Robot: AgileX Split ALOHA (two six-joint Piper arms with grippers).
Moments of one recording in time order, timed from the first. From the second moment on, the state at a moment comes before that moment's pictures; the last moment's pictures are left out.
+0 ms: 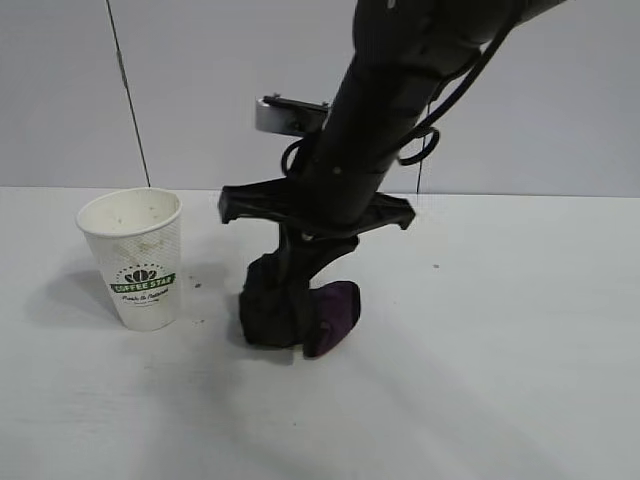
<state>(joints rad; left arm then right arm) 0.09 -0.02 -0.48 -0.07 1.13 0.09 0.63 2.08 -1.44 0.22 0.56 0.03</state>
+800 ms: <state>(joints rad) 0.09 -0.02 -0.48 -0.07 1.13 0.09 0.61 2.18 -1.44 -0.10 0.41 0.18</state>
